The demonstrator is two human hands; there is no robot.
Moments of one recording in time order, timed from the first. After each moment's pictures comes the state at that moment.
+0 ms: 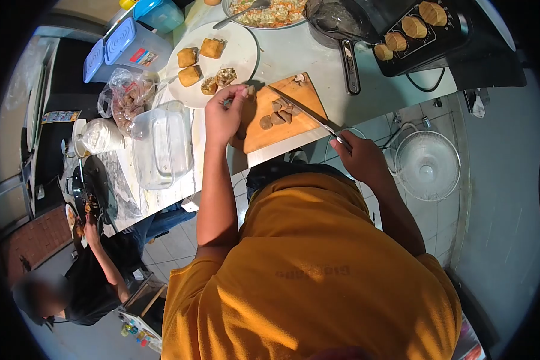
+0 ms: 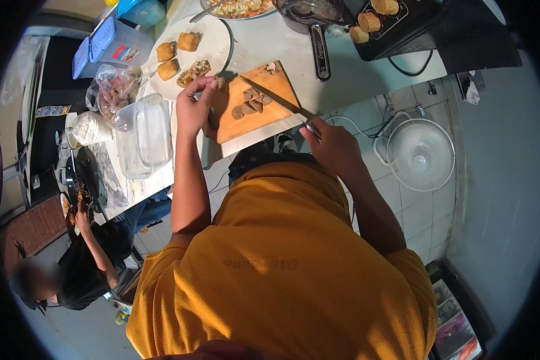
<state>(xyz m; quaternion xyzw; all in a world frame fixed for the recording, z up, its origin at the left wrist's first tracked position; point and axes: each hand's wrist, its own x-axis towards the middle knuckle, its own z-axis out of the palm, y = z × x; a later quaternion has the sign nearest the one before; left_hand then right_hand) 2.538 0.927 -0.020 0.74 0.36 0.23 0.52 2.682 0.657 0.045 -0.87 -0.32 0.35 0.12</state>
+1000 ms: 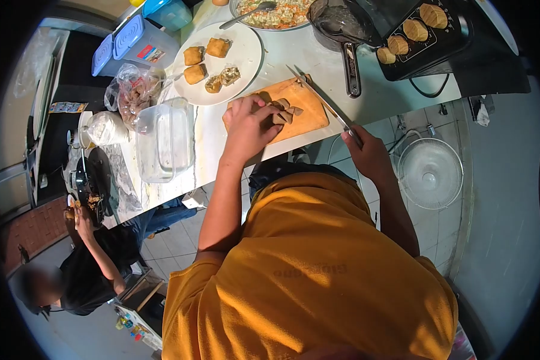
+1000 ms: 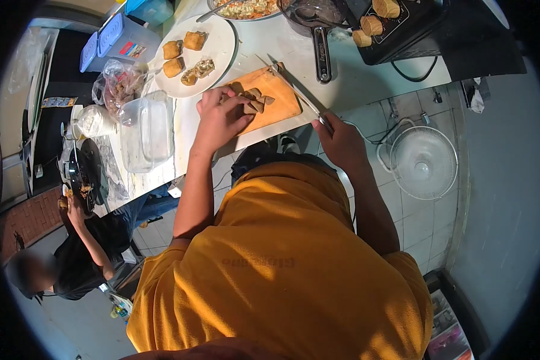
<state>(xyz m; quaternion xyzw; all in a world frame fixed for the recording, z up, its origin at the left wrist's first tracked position) 2.531 0.876 0.005 0.93 0.21 0.13 0.25 2.698 0.644 0.033 -0.88 -0.27 0.31 0.25</state>
